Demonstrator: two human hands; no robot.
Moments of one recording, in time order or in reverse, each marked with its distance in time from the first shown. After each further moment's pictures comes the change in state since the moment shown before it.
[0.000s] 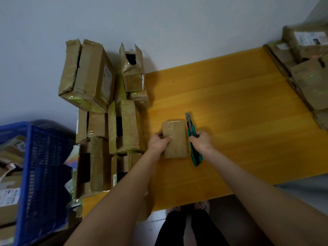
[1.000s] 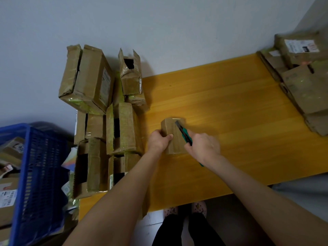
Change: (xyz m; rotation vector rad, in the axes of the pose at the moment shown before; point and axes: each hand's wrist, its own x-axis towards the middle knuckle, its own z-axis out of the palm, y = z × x) left_hand -0.014 0.018 0.011 0.153 0.089 0.139; right_hand -0.052 -0.018 -0.034 -0.902 0.085 -0.354
